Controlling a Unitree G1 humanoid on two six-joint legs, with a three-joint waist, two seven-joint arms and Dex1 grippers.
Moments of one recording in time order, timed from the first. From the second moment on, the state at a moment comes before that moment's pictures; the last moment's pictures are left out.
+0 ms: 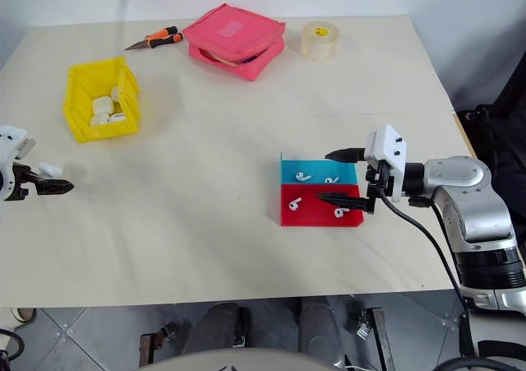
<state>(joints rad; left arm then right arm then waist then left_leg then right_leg) -0.97 1.04 -0.08 1.23 0.18 0.46 -0.91 -0.43 -0.79 -0.01 -0.04 0.44 0.33 1.23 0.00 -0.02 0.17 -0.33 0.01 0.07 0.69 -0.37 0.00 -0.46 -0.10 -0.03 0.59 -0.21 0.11</state>
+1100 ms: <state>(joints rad) -0.80 1.06 -0.12 0.88 0.20 0.56 -1.05 -0.43 -0.79 -0.01 -0.04 0.44 0.33 1.22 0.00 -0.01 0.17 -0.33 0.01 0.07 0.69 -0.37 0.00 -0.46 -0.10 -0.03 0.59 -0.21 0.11</state>
